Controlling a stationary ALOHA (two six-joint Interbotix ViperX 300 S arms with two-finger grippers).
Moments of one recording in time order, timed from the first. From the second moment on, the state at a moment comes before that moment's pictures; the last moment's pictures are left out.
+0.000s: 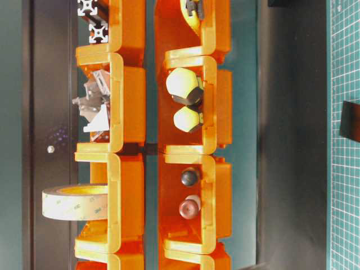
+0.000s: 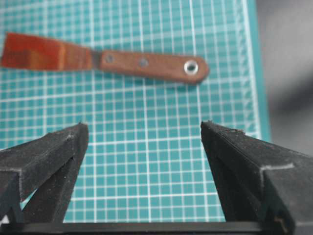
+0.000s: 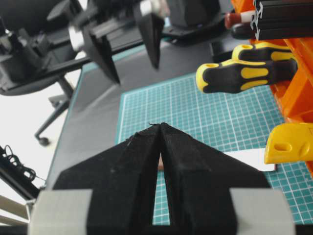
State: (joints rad) left arm -0.47 -0.29 0.78 0.95 0.47 -1.12; right arm 0.07 -1.04 1.22 0.08 -0.02 0.25
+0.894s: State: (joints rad) left arm -0.46 -1.15 1.00 0.95 0.61 -1.09; right arm 0.07 -1.06 1.22 0.08 -0.02 0.25
